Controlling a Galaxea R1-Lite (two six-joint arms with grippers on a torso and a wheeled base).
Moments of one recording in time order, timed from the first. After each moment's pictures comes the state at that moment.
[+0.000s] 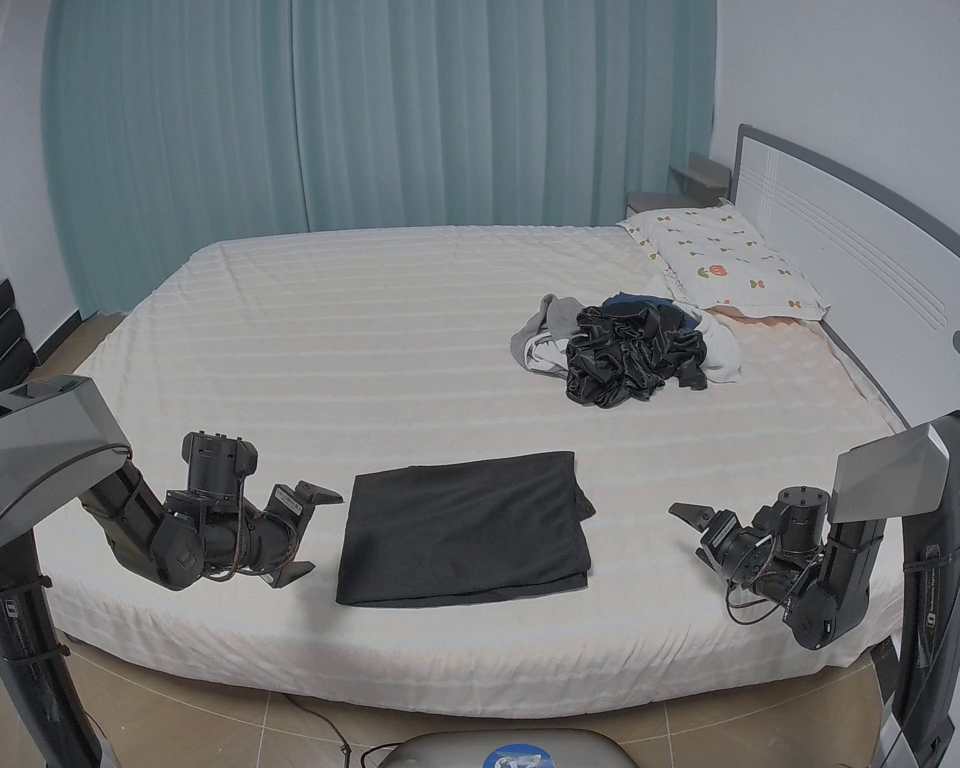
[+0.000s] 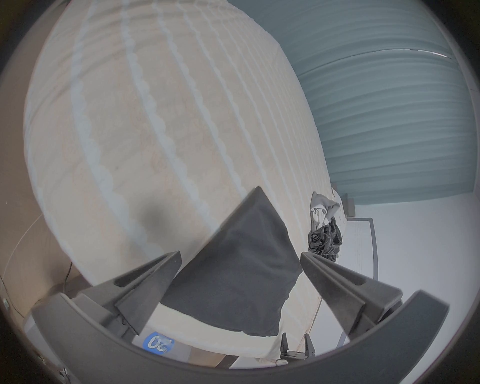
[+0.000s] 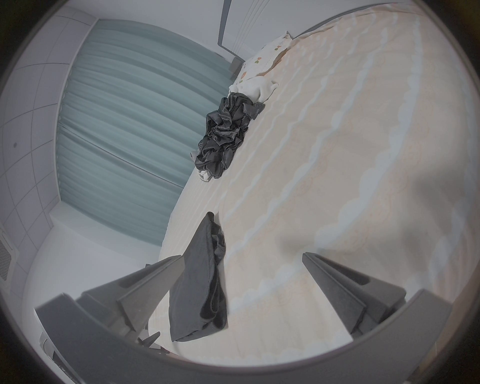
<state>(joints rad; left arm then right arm) -0.14 2.11 -0.74 -0.68 -0.24 -1.22 0.17 2.40 -0.47 -1.55 0.18 0.97</state>
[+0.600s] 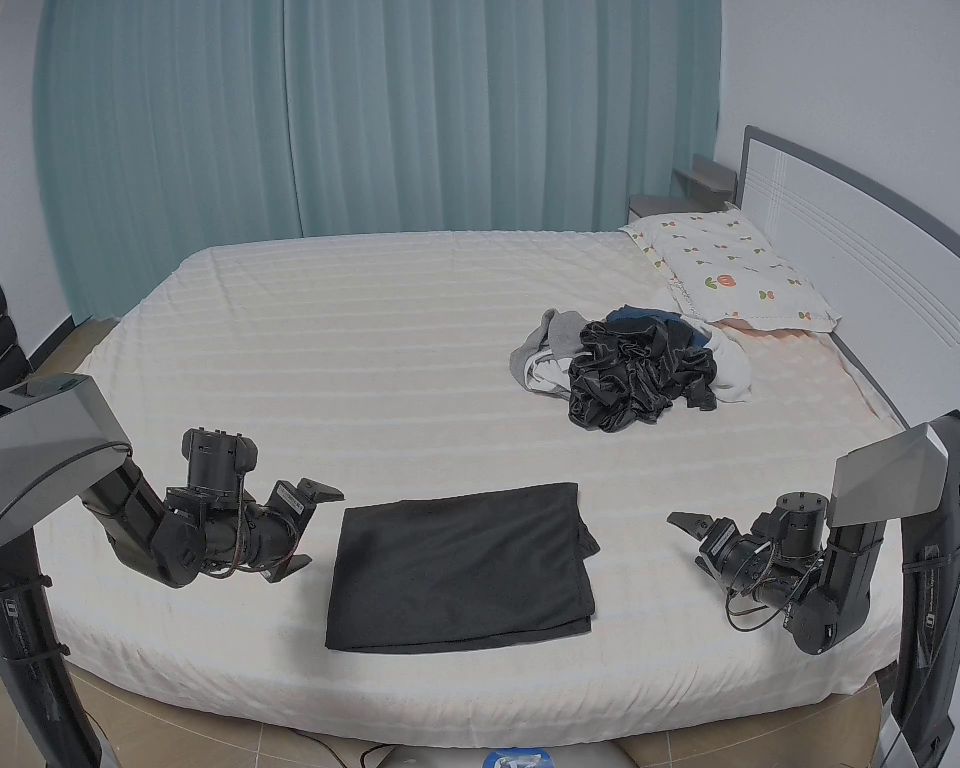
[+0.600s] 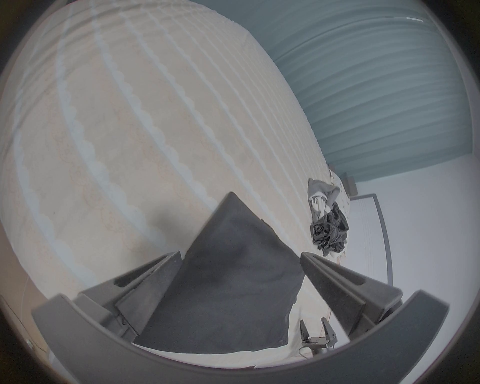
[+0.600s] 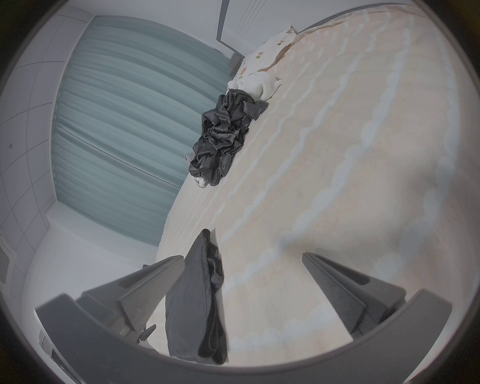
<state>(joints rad) -0.16 2.11 -0.74 -0.68 -0.24 -1.10 0.17 2.40 -0.44 -1.55 0.18 0.96</state>
